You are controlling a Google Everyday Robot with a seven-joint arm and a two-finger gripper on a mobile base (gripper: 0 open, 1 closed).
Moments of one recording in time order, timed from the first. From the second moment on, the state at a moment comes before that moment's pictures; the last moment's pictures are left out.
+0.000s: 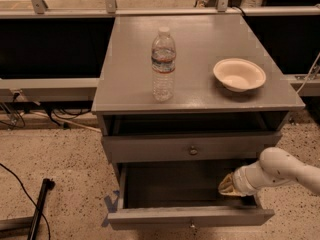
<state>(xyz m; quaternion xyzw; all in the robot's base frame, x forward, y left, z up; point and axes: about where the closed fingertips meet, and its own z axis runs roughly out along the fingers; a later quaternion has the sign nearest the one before) 0.501 -0.254 0.433 -0.72 0.65 0.11 0.23</state>
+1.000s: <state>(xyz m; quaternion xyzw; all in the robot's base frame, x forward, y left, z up) 0.460 -0.256 0.405 -0.74 0.62 0.19 0.18</state>
